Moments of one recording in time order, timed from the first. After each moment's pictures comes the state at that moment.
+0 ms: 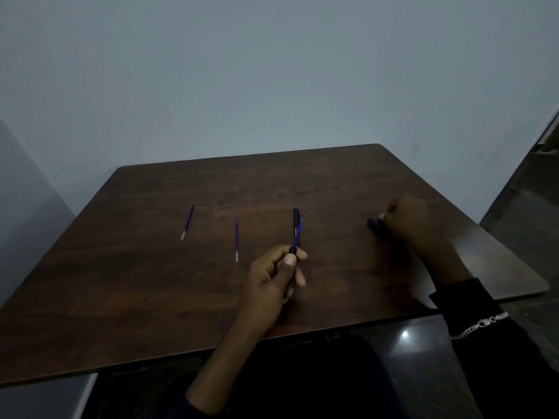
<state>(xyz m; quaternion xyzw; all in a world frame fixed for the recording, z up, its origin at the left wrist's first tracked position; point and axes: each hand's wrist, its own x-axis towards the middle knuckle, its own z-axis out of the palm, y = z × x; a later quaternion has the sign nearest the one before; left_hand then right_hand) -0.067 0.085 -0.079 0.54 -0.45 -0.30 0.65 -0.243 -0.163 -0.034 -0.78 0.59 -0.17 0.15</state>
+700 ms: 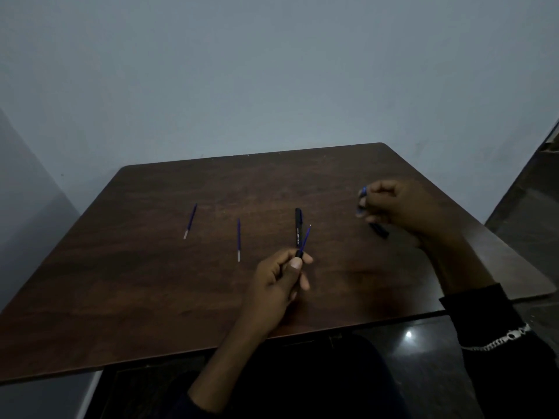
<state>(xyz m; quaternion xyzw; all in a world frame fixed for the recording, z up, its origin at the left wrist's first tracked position) -0.067 0.085 -0.082 0.56 -0.46 -0.31 0.62 -0.236 -0.124 0.002 -0.69 0.36 -0.33 0.53</state>
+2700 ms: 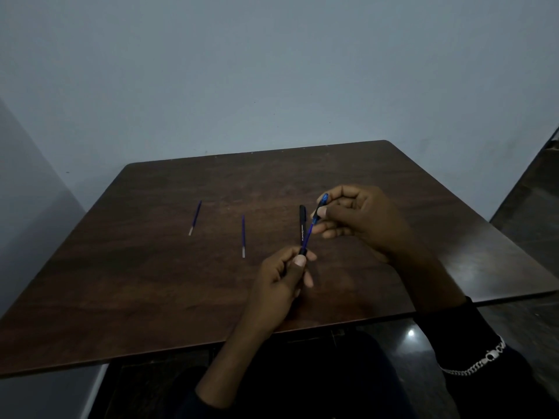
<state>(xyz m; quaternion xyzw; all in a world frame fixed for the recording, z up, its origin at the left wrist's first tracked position) -0.067 0.090 -0.082 0.57 -0.45 -0.31 0.61 -0.195 -0.059 0.002 -0.69 0.21 -0.30 0.63</state>
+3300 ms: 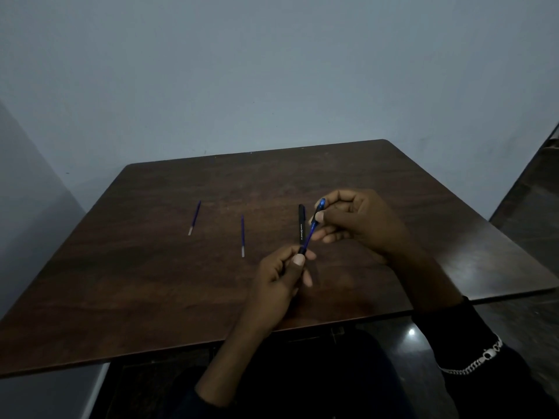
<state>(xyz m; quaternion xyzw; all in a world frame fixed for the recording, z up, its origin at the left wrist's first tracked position) -0.067 0.089 -0.082 0.55 -0.47 -0.31 0.62 -0.196 -0.062 -0.005 -0.69 0.20 -0.28 0.64</state>
